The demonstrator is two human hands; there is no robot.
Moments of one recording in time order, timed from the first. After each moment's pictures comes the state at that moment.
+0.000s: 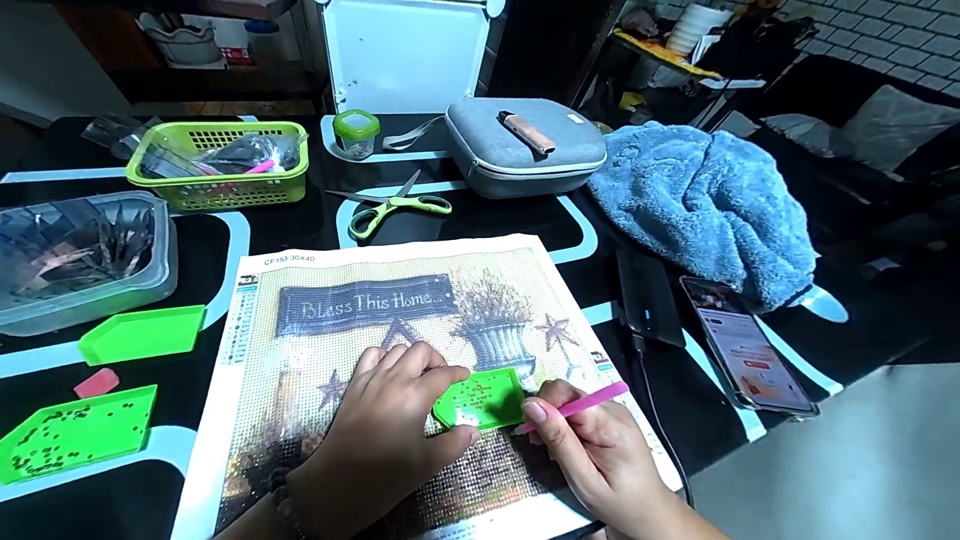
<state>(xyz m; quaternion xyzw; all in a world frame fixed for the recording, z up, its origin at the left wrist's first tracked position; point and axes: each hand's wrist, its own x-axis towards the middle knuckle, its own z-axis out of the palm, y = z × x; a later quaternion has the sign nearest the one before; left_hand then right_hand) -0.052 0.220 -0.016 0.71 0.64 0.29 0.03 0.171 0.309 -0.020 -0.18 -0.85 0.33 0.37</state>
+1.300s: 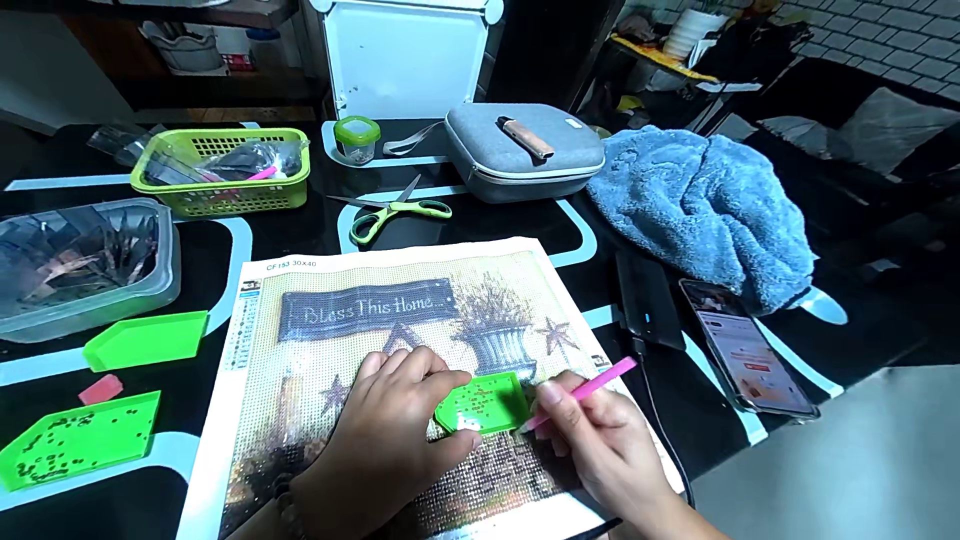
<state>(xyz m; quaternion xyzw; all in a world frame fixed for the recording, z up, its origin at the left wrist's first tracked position) -0.052 0.221 -0.015 0.71 0.64 0.30 0.04 0.169 0.311 -0.019 -0.22 -0.77 0.42 0.41</state>
